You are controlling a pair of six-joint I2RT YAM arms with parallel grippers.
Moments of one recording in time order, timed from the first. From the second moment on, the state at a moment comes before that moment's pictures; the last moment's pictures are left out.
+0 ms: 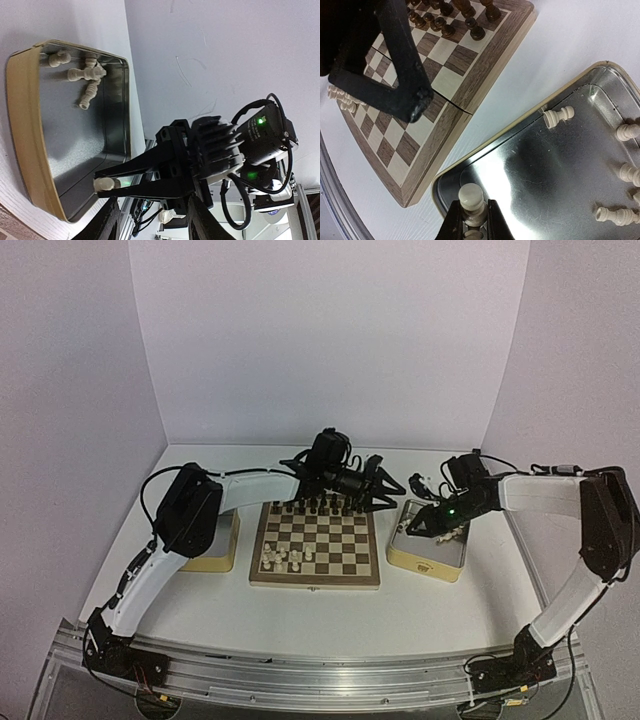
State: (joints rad) left arm -0.83 2.57 2.18 0.07 0.90 -1.24; right arm 0.33 1.63 0.98 -0.39 -0.48 -0.05
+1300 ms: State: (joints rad) left arm -0.88 2.71 2.31 0.04 0.97 -1.31; right arm 0.33 1.59 1.01 -0.44 -0.47 -0.07
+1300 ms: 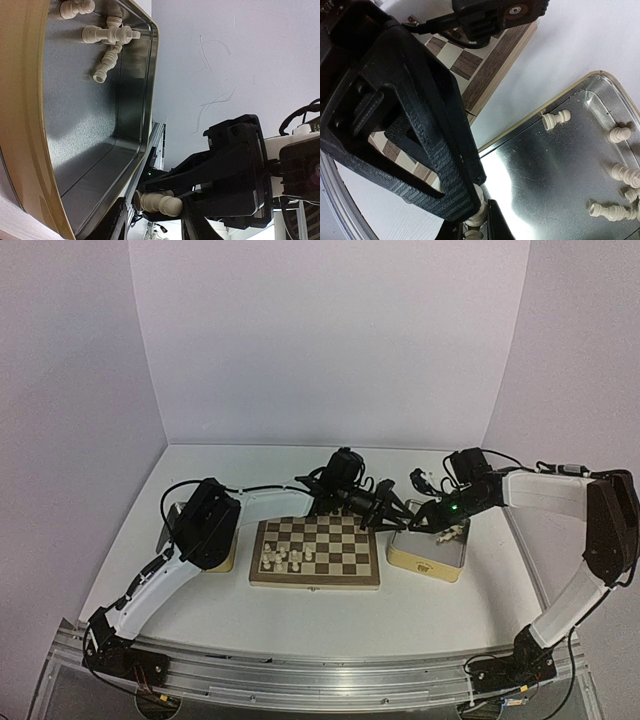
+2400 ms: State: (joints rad) left arm -0.89 2.75 2.36 0.05 0.91 -1.25; right arm 0.33 1.59 1.02 -0.51 -0.37 -0.12
